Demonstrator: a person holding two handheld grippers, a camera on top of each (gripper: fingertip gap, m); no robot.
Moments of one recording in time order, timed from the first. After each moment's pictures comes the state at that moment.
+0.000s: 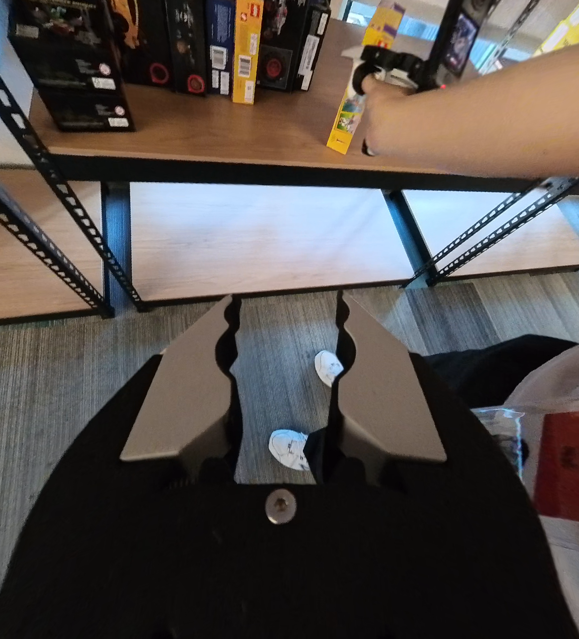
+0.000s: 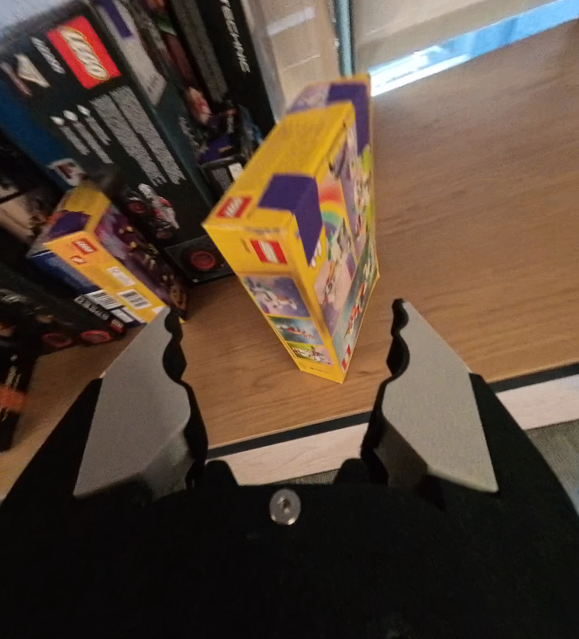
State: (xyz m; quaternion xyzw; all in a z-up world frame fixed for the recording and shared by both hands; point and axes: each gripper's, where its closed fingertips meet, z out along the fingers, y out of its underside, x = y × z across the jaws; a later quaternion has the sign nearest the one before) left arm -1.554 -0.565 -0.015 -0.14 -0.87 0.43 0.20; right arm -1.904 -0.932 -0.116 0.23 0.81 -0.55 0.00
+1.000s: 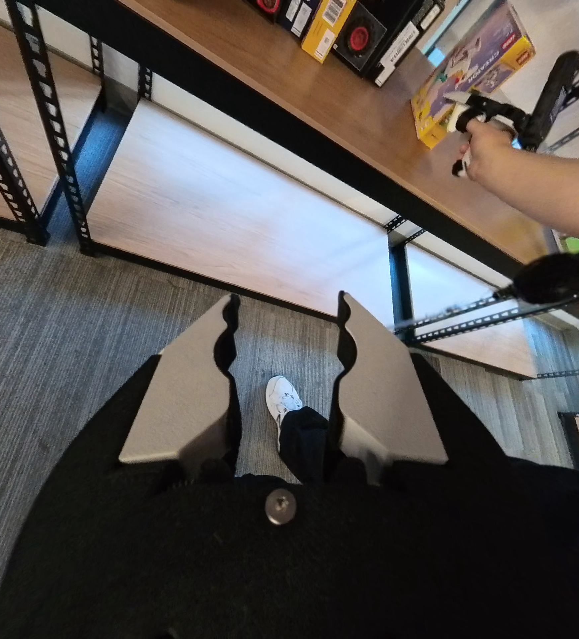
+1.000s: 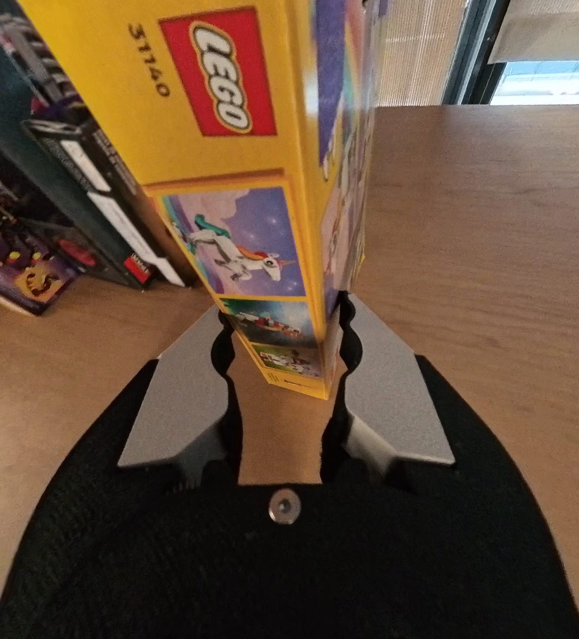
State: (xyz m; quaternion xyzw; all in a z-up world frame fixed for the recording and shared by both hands) left arm -1.578 -0.593 -0.145 0.05 -0.87 0.42 0.25; right arm -2.034 -1.068 -0.188 -0.01 0.84 -0.53 0.09
